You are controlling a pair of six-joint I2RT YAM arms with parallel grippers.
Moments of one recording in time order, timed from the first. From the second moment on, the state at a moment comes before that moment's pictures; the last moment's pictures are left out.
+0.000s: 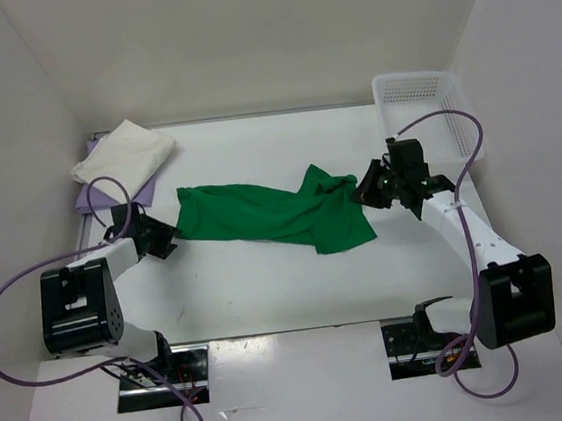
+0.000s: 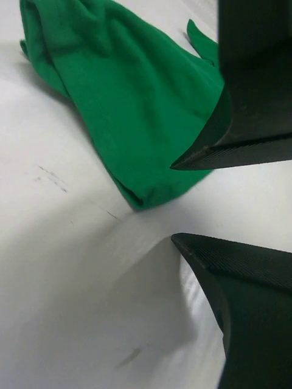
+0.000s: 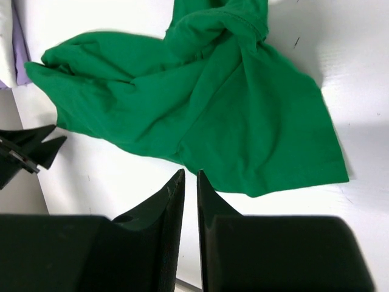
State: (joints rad) left arm 0.17 1.48 0.64 -0.10 0.16 -0.96; right arm 0.16 1.25 0.90 -0.41 -0.27 0.64
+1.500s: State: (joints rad) left arm 0.21 1.56 0.84 -0.03 0.23 -0.82; right arm 0.15 1.35 0.60 -0.36 -0.03 0.91
